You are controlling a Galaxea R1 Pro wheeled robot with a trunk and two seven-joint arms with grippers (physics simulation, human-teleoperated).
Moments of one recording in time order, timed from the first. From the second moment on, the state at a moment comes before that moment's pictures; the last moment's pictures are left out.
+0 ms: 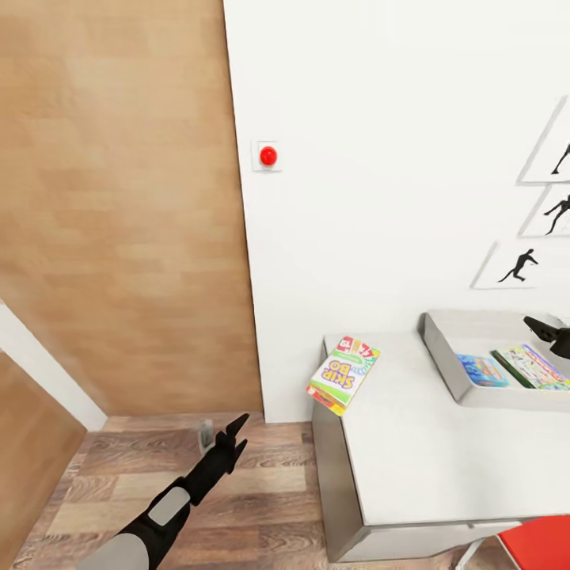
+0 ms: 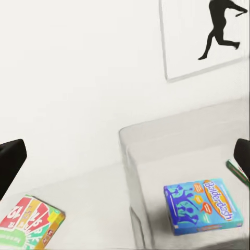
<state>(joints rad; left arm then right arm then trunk) -0.60 -0.04 0.02 -0.26 1.07 0.30 -0.80 -0.41 -0.53 -0.53 -1.61 -0.58 0.71 0.22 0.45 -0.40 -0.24</state>
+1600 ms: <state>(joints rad) -0.59 -0.04 0.02 -0.24 1.00 0.22 -0.76 -0.41 -0.54 -0.52 -1.61 -0.58 0.71 0.22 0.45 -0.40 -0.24</state>
